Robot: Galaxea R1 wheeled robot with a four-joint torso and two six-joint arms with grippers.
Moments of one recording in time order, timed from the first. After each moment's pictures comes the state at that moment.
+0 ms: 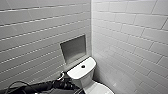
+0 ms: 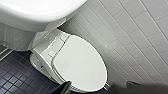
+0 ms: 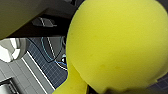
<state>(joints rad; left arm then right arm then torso) 0.51 2.51 -1.75 -0.26 0.37 -0.02 -1.59 2.90 -2.47 0.05 0.11 -0.03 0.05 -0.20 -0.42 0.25</state>
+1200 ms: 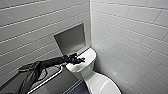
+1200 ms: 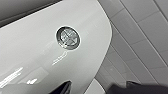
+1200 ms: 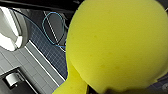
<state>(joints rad) 0.18 2.80 -2.19 -0.46 0.42 -0.02 -1.57 2.90 -2.46 0.05 0.12 -0.03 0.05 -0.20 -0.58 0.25</state>
